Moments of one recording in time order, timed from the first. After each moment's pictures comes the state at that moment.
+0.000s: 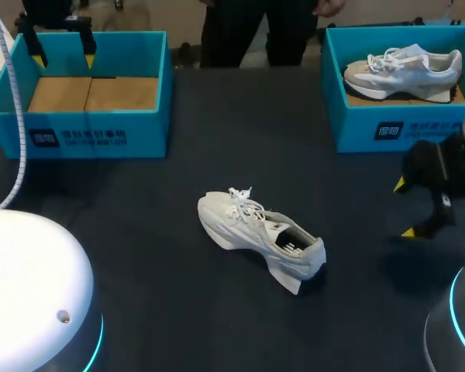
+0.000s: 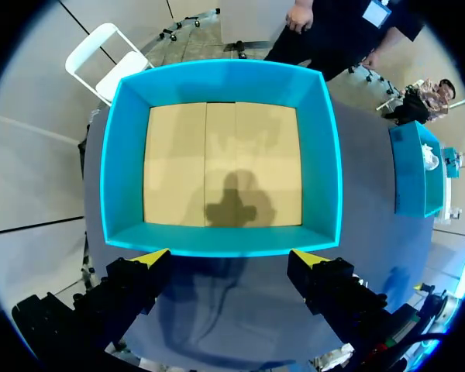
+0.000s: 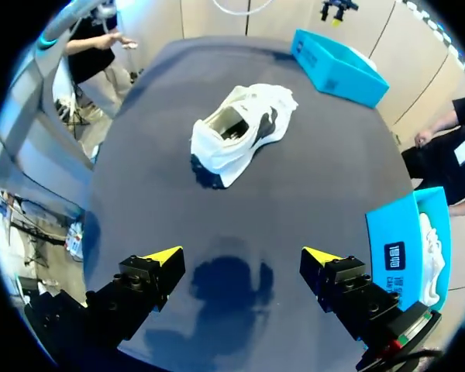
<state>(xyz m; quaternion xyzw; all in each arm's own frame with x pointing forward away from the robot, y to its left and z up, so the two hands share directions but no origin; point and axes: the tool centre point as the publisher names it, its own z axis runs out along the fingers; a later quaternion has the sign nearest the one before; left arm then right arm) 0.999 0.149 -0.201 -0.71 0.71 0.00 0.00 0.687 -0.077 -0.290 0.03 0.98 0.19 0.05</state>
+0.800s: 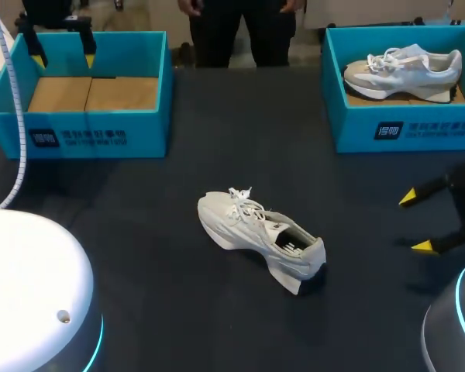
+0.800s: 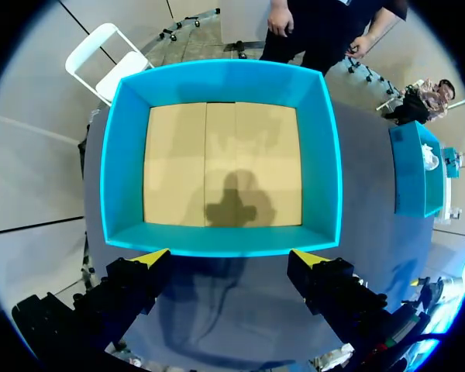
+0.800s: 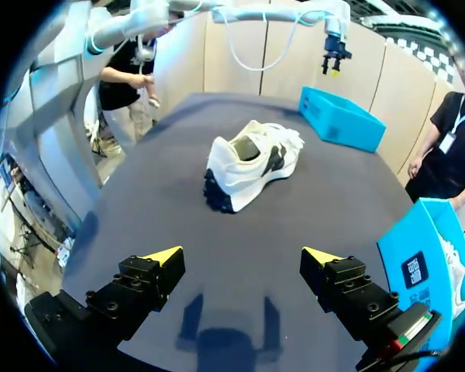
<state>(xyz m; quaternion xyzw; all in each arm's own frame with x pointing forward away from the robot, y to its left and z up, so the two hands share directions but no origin) 0.999 0.149 -0.201 -0.71 0.71 0.00 0.00 0.685 -0.093 -0.323 -0.01 0.93 0.38 0.04</state>
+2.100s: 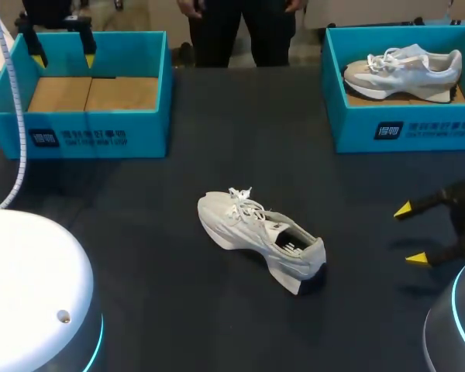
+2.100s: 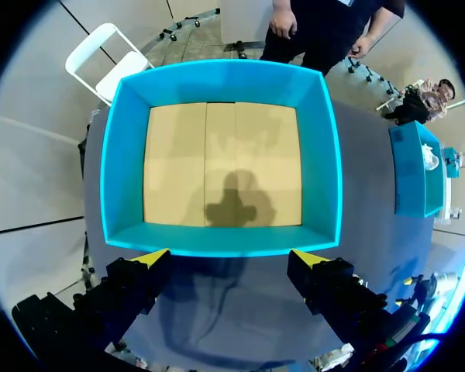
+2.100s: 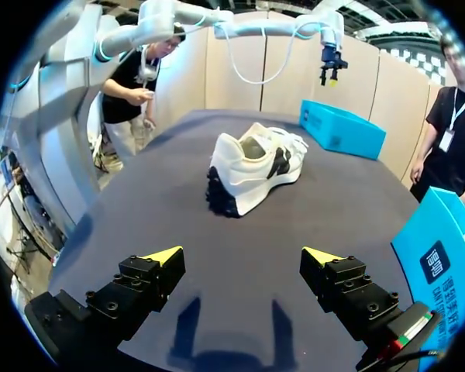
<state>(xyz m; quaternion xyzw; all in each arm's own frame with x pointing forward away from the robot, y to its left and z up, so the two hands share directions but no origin) 0.999 0.149 -0.201 -0.71 0.71 0.00 0.00 0.678 -0.083 -0.356 -0.01 0.90 0.44 0.03</state>
